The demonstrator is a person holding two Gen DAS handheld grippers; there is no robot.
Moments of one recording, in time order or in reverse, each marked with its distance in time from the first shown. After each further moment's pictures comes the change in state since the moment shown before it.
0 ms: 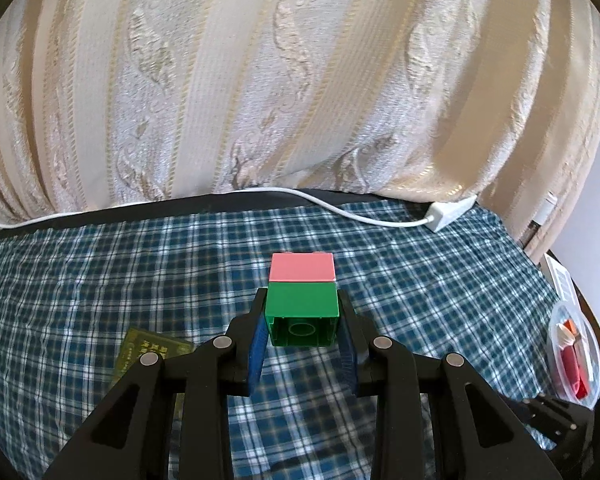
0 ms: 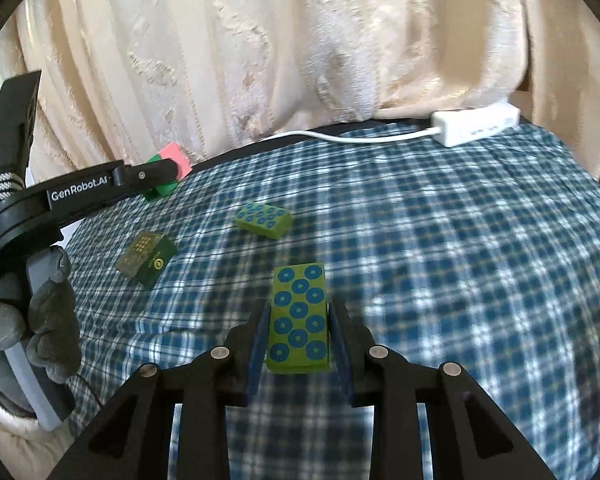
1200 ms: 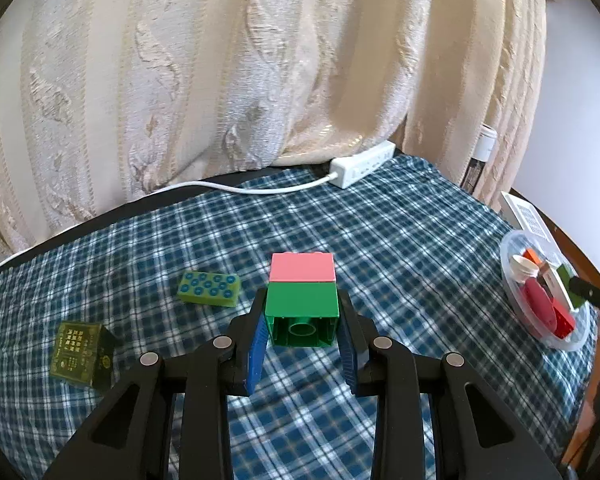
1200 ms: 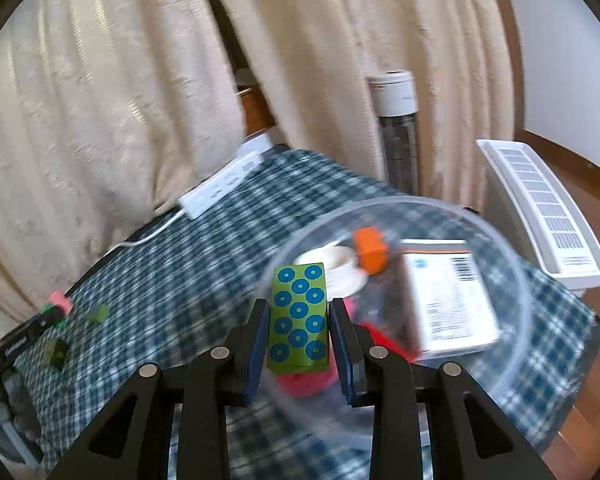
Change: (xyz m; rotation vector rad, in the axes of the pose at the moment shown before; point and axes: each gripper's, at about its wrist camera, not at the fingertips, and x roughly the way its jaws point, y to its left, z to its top) left arm -0.011 -0.099 -0.037 0.220 0.035 -0.112; right arm -0.147 -0.197 -0.051 0.395 -0.236 -0.360
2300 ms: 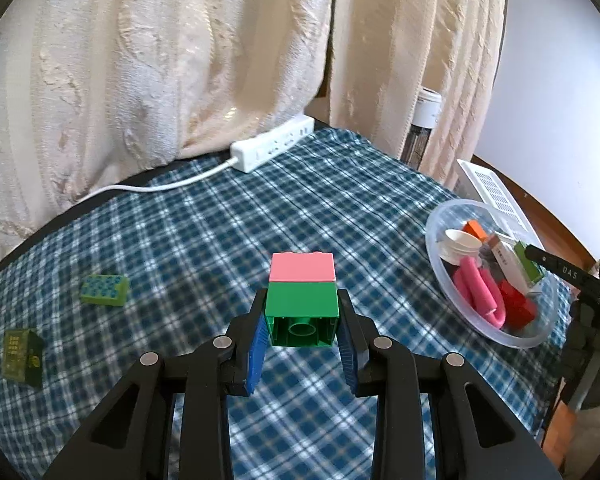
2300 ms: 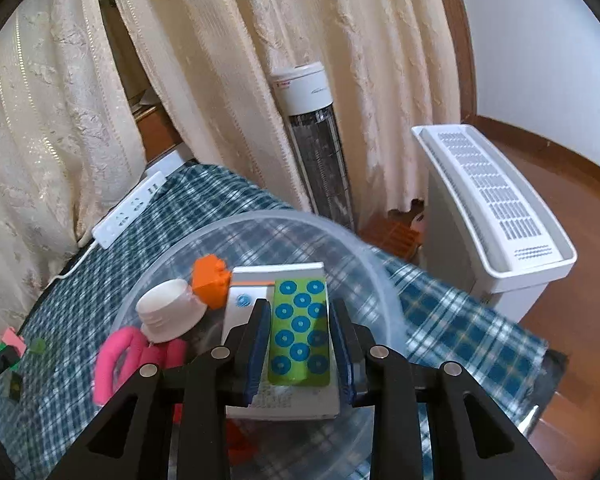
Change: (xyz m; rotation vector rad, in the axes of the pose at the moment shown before) left arm 0.022 -0.103 0.003 0.092 0.077 -0.113; right arm 0.025 -0.097 0.017 0.081 -0.019 -0.124
